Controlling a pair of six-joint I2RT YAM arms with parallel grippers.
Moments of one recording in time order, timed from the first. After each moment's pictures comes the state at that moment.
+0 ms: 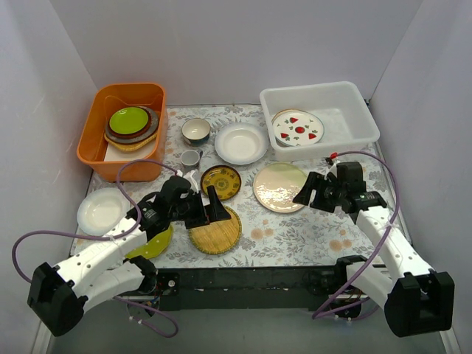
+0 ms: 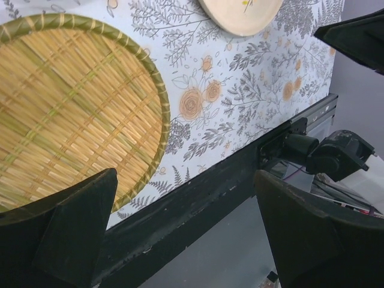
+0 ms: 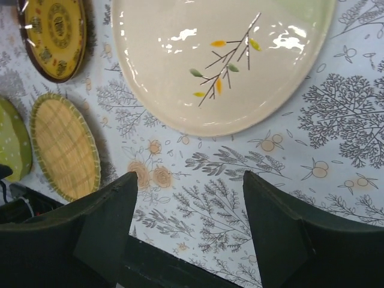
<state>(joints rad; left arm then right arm) -0.68 0.92 0.64 -0.43 0.26 -0.87 0.18 0.97 0.65 -0.53 -0.39 0.45</state>
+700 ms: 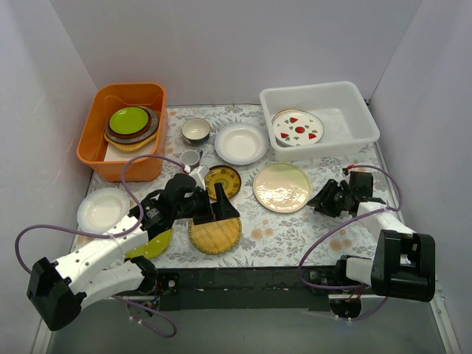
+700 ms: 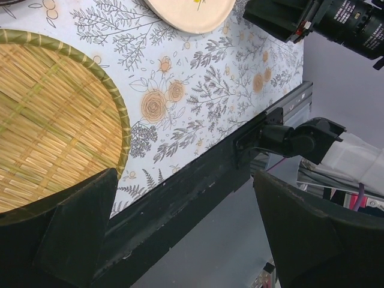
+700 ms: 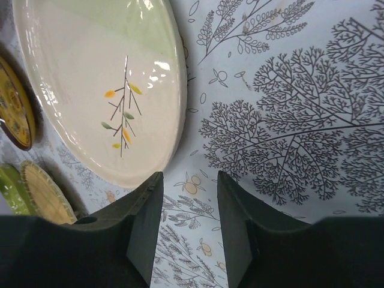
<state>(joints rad) -0.75 0.96 0.70 -0.37 0.26 -0.88 -0.09 1.22 0.49 -0.25 -0.46 0.48</state>
